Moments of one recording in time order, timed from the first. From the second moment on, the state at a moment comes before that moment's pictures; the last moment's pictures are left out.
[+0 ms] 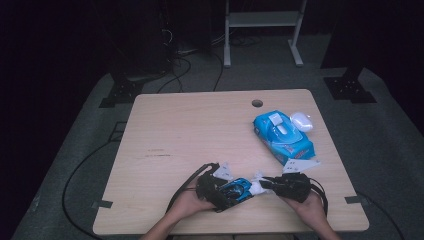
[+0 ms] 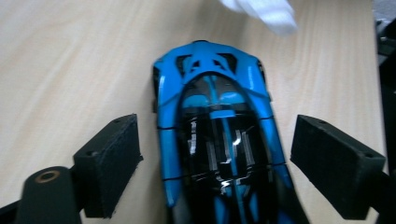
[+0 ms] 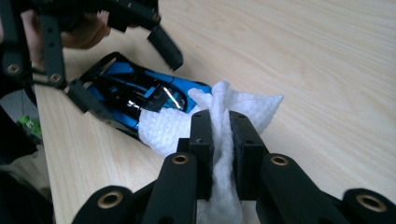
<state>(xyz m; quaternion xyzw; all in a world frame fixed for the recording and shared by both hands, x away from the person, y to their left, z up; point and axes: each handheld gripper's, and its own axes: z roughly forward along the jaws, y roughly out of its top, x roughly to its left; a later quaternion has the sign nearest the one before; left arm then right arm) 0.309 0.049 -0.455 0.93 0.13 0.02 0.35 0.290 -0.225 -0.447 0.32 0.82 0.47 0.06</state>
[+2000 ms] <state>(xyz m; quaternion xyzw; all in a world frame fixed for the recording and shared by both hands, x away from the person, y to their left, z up) 0.350 0.055 -0.438 0.92 0.16 0.10 0.35 0.296 -0.247 -0.446 0.35 0.80 0.49 0.06</state>
